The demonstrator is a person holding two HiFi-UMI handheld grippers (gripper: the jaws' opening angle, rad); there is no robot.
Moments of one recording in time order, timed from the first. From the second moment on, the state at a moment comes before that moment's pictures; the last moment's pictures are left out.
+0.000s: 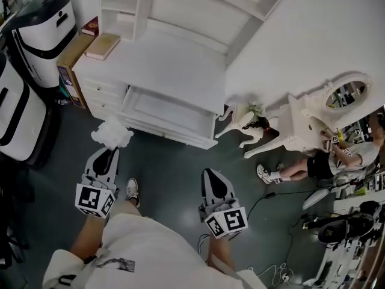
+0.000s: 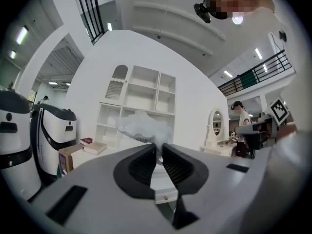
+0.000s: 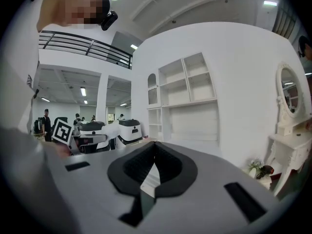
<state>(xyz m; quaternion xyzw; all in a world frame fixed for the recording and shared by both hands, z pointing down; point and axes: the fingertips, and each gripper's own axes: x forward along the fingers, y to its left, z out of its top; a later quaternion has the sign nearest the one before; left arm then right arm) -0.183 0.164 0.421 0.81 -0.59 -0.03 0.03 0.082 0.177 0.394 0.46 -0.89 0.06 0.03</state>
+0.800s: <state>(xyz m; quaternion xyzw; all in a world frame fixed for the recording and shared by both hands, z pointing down) -0.169 -0.043 0.443 0.87 -0.48 -0.01 0.09 0.063 -0.005 0.389 0.52 -0.85 0.09 0.06</state>
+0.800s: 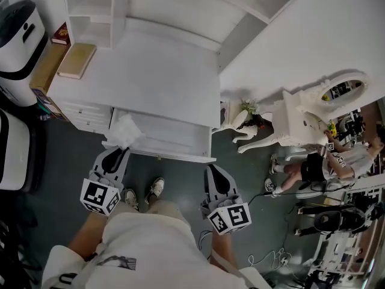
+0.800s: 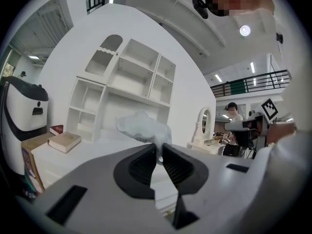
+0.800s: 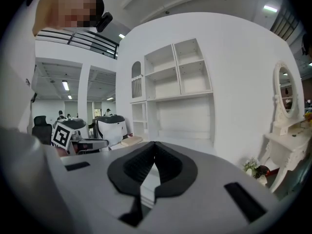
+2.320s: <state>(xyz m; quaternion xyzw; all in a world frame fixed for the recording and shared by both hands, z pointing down) -0.086 -0.161 0.585 0.85 -0.47 0.18 0.15 0.086 -0.155 0.470 0.42 -0.89 0.15 0.06</state>
